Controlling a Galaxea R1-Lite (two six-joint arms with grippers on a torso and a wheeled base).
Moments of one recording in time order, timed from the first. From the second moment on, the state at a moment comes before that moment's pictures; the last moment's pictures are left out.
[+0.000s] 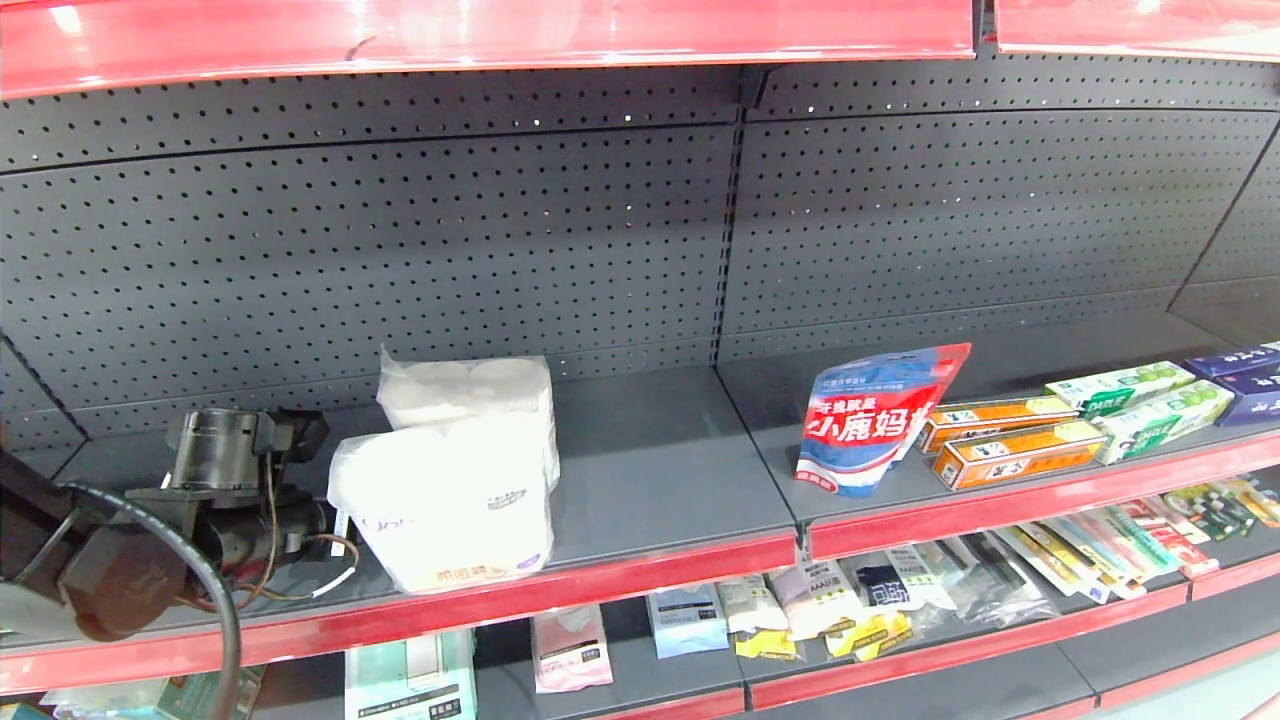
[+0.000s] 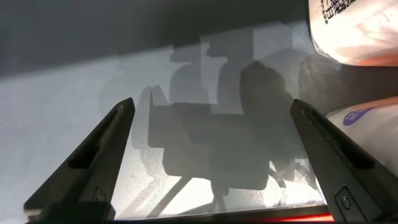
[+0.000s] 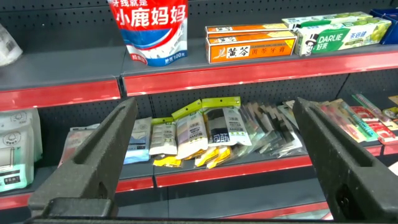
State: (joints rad) left arm -0.04 1.89 -0.53 -0.61 0.13 0.03; right arm 0.00 0.00 0.00 0.00 0.01 -0.01
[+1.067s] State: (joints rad) left arm -0.03 1.89 -0.52 -0.60 0.14 0.03; right arm 0.00 0.00 0.00 0.00 0.01 -0.01
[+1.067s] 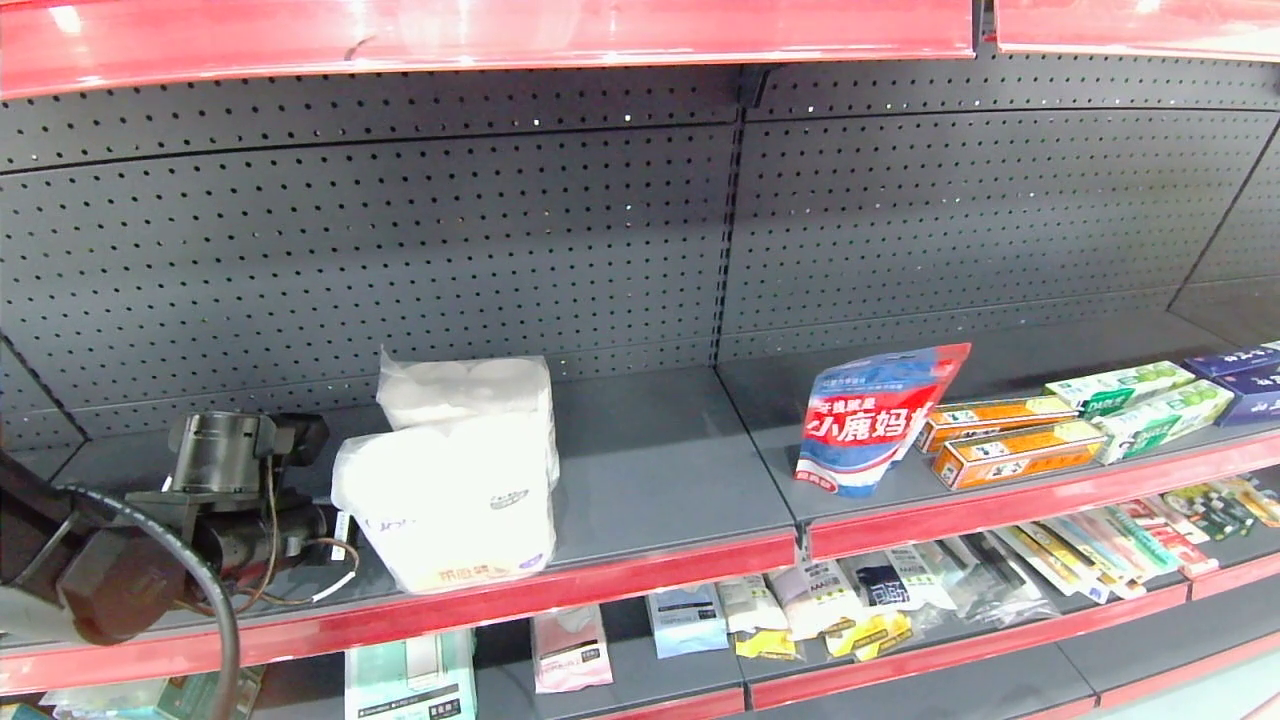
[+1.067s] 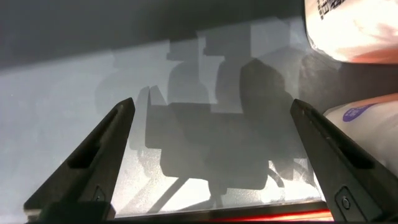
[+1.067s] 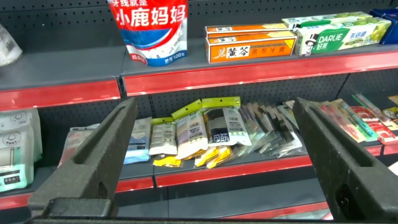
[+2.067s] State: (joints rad) left arm 0.19 0.79 -0.47 0.03 -0.19 0.22; right arm 0.00 0.00 0.00 0.00 0.01 -0.01
